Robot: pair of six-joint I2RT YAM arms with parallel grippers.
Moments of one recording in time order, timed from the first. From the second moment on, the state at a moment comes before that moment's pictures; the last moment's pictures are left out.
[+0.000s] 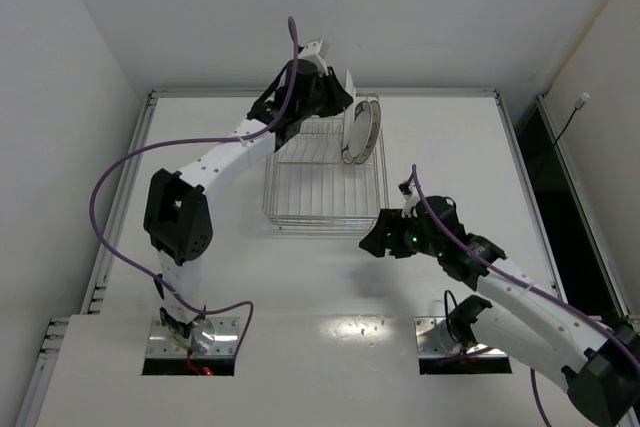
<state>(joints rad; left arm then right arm) -0.56 1.91 1.76 -0.11 0.07 -0.60 0.60 0.82 0.46 -0.27 -0.20 0.61</state>
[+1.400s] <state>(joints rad) -0.87 1.43 1.40 -0.22 -0.38 -0.38 0.60 0.86 0.46 -0.26 -0.21 0.59</state>
